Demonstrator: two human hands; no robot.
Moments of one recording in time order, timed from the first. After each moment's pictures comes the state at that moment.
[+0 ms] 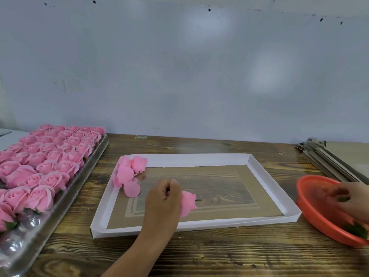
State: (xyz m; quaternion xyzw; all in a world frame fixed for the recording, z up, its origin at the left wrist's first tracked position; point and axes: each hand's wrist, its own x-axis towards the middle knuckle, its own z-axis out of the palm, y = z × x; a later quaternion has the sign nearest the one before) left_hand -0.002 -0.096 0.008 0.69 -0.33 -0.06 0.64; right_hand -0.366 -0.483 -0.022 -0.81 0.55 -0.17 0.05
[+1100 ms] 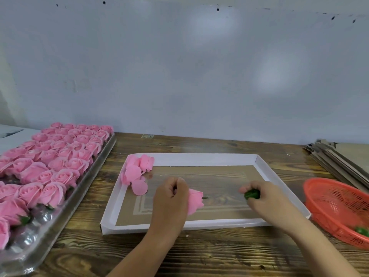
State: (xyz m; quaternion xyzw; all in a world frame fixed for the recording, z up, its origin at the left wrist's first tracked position) left_hand -0.001 -0.096 0.009 0.69 -0.30 -0.08 0.65; right_hand -0.167 -0.250 0.043 -0.86 0.38 -0.15 0.32
